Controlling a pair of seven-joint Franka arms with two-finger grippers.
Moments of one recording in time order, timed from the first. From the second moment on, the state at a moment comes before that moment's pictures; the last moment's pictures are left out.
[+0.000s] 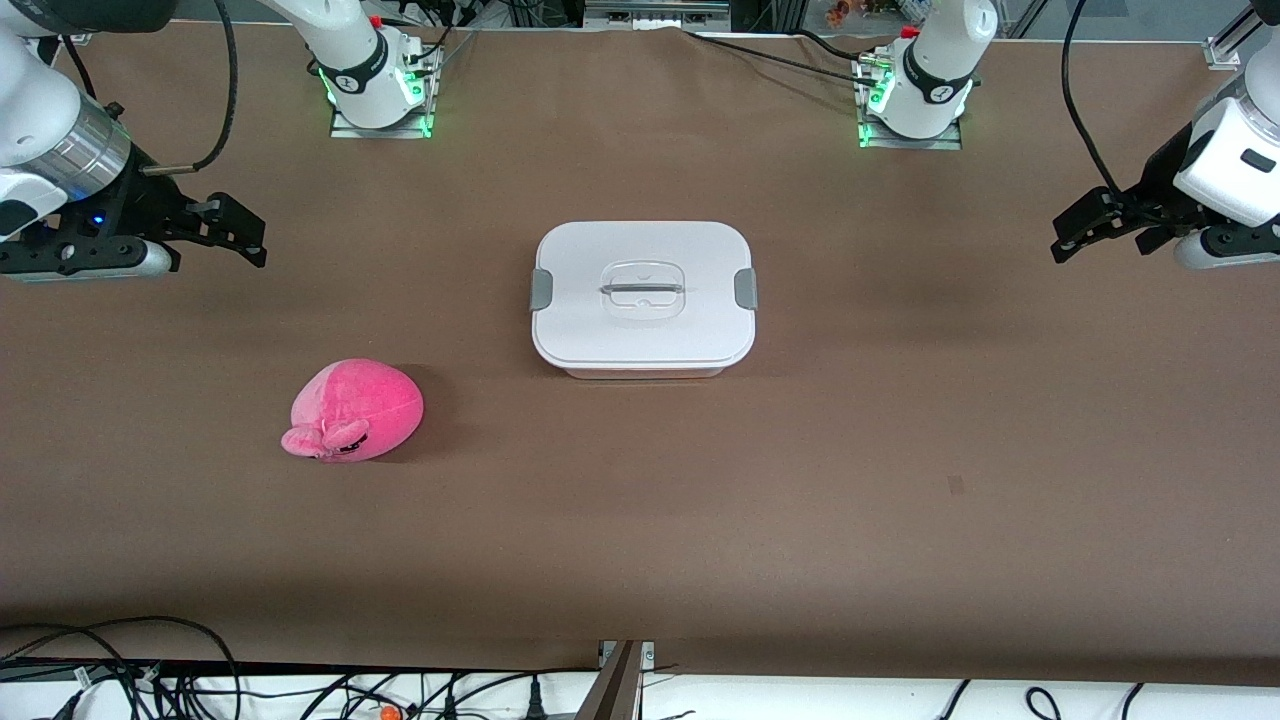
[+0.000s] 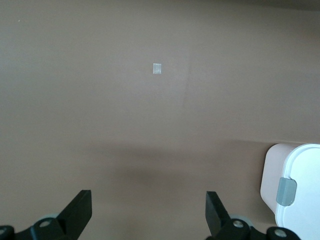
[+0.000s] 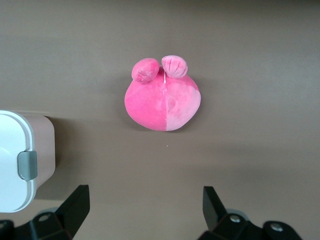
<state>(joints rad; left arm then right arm) 0.06 -0.05 -0.12 -1.68 -0.02 1.64 -0.21 0.26 0.01 -0.12 -1.65 0.01 1.69 0.09</state>
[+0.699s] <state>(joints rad) 0.01 -0.02 -0.30 -1.67 -0.02 1.45 -0.11 0.27 0.01 -0.11 -1.65 0.01 1.69 0.09</state>
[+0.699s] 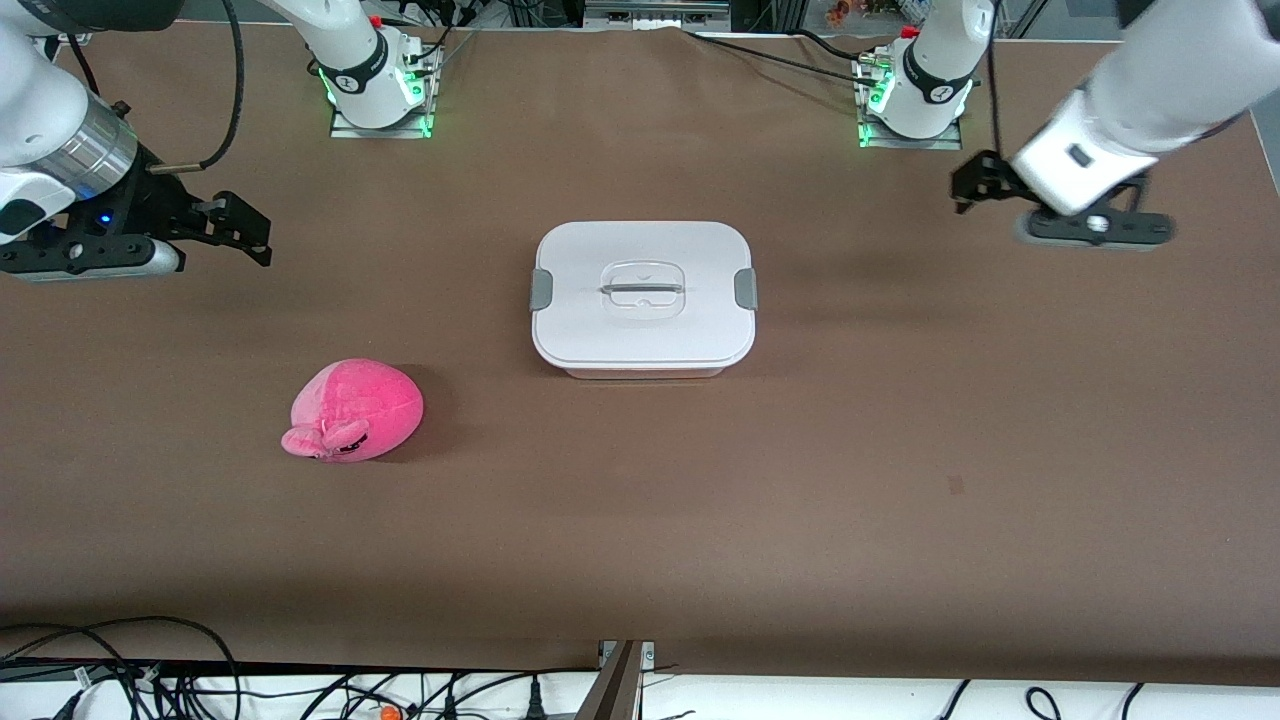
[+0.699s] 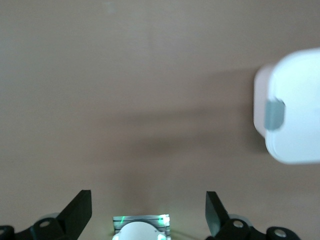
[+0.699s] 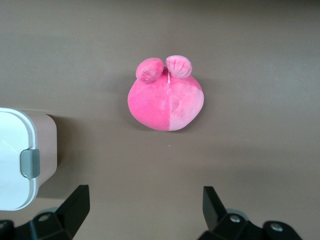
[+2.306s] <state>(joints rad) -0.39 0.63 -0.47 -1.41 0.10 1.93 0.48 0.27 0.01 -0.08 -1.65 0.01 1.68 0.09</state>
